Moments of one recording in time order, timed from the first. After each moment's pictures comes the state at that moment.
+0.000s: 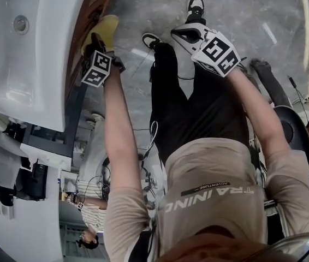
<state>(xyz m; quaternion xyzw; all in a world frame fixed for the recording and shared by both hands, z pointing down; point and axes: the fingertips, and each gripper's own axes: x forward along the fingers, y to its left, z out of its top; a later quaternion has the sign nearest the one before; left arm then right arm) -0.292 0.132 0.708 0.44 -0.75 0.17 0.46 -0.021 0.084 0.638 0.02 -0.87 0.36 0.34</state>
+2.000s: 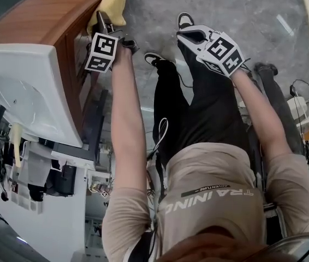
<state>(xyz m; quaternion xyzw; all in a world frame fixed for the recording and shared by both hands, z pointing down) -0.120 -0.185 0.693 0.50 -0.74 0.08 0.45 0.123 -0.090 0.657 0.09 -0.85 0.43 0.29</state>
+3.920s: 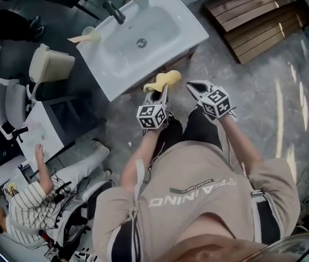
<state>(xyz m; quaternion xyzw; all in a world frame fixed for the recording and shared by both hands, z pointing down) -0.158 0.099 0.328 0.61 -0.71 0.00 0.34 -0.081 0.045 0.313 -0.01 -0.94 0.21 0.27</state>
